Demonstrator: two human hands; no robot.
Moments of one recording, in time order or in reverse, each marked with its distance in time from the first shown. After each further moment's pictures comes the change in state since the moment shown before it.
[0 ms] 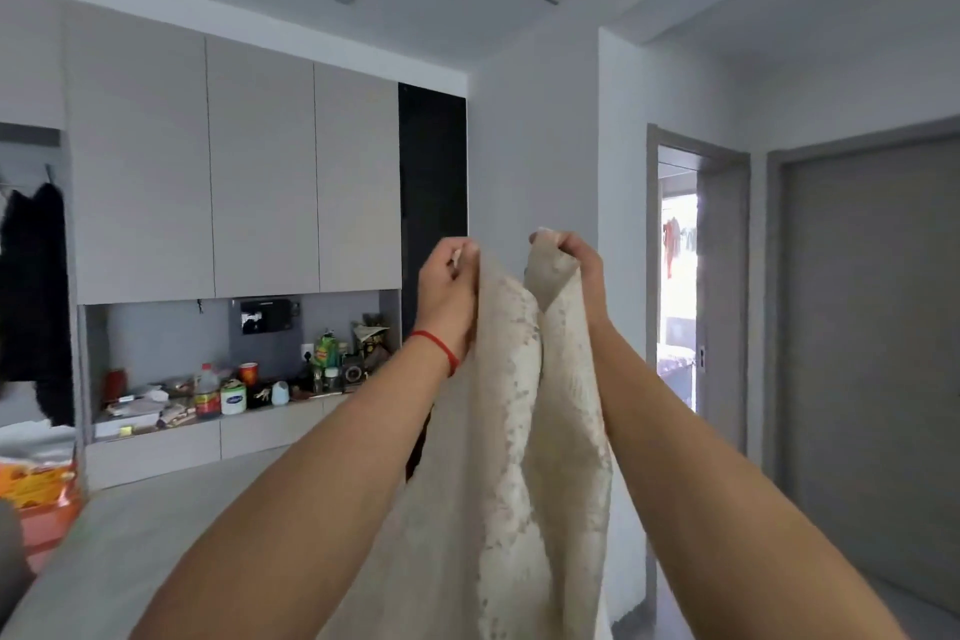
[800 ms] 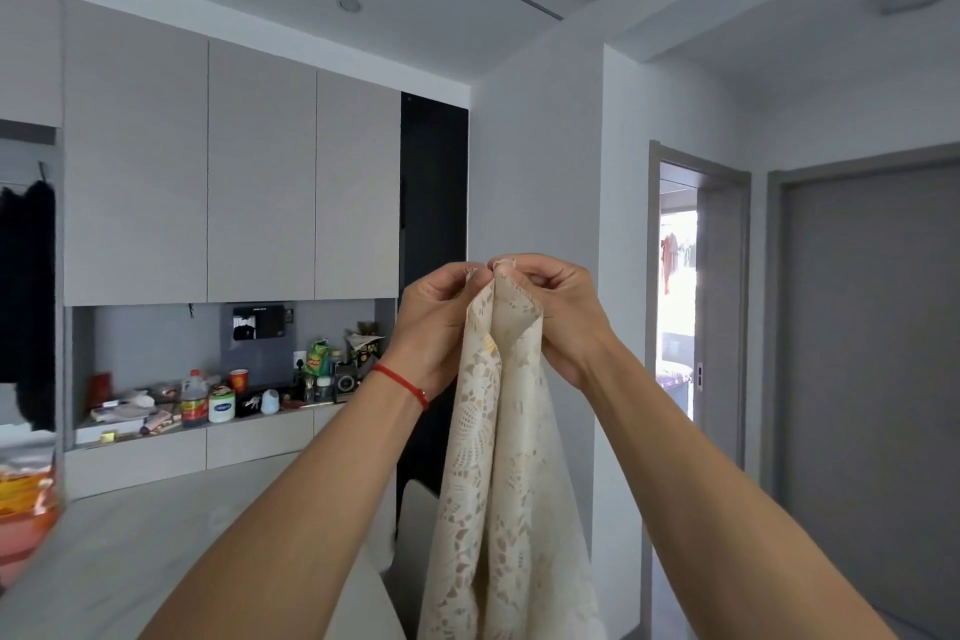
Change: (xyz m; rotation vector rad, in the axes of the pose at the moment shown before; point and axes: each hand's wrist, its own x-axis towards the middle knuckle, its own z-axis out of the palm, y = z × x) left_hand 0.001 -0.002 -0.017 -0.426 -0.318 -0.077; right_hand 0.004 0.004 -0.002 -0.151 -0.408 -0.193
